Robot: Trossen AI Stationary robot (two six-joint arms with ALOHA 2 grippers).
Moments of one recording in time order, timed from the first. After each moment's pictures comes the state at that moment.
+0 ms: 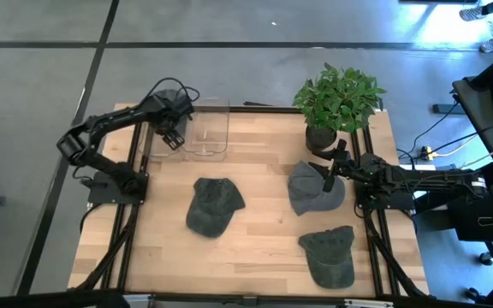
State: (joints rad) left arm 0.79 1.42 0.97 -1.10 -0.46 -0.04; right arm -0.13 0.34 0.01 0.20 0.27 0.04
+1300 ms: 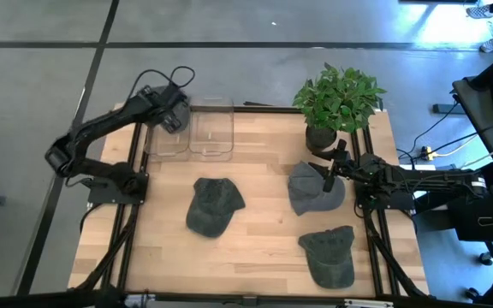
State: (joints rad) left arm 0.81 1.24 0.97 -0.86 -0.60 0.16; right arm -0.13 0.34 0.01 0.20 0.27 0.04
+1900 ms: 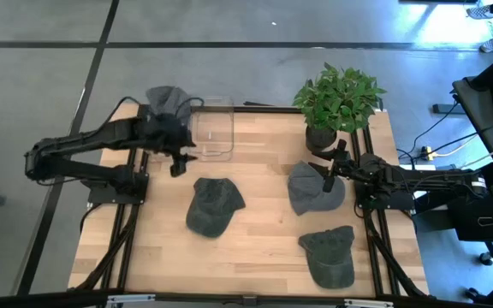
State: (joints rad) left arm 0.27 0.95 0.95 -0.81 0.02 0.04; right arm -0.13 0.34 0.01 0.20 0.27 0.05
